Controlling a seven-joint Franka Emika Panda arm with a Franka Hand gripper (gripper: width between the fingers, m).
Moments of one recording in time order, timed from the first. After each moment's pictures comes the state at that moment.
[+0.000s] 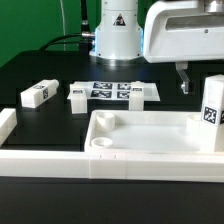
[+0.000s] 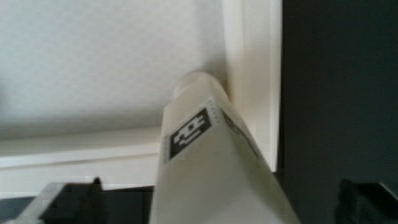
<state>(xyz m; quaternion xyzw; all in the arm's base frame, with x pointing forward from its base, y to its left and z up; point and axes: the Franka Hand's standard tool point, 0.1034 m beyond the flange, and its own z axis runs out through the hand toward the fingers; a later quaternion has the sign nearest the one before) 0.632 0.103 0.112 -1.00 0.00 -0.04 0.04</state>
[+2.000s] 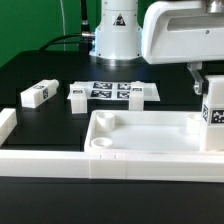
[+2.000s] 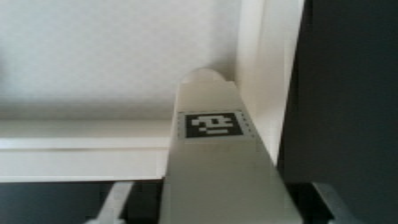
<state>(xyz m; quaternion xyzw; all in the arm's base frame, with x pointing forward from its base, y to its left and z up) 0.632 0.101 0.110 -1.00 0.06 -0.04 0.03</state>
